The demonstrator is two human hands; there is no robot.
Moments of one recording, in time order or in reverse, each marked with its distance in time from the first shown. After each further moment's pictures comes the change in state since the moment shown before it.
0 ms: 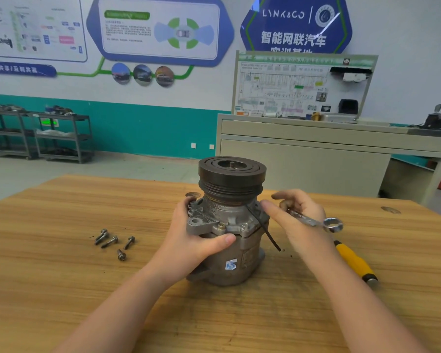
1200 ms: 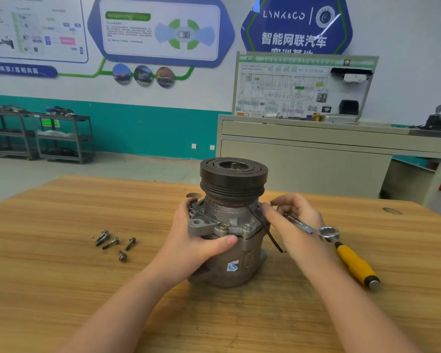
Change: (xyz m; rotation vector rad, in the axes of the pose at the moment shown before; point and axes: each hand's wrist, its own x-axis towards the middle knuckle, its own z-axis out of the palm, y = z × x) left_hand -0.002 0.003 0.001 -0.001 -0.001 -0.004; right_hand -0.007 -0.001 0.007 0.007 0.034 0.018
